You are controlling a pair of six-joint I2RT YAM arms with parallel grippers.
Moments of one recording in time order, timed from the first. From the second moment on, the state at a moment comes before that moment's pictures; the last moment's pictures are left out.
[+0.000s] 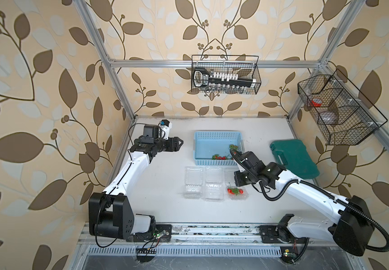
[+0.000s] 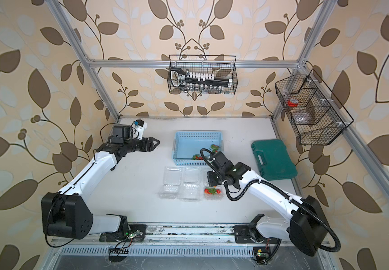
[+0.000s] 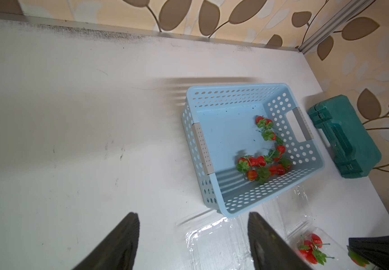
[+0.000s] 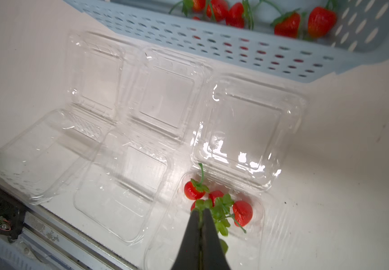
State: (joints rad) left arm -0.07 1.35 1.07 -0.43 0.44 -0.14; right arm 0.70 1.24 0.85 -0.70 0.00 0.51
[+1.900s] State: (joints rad) left arm -0.09 1.35 1.07 -0.46 0.43 -0.14; right arm 0.46 2.12 1.72 -0.85 0.07 0.15
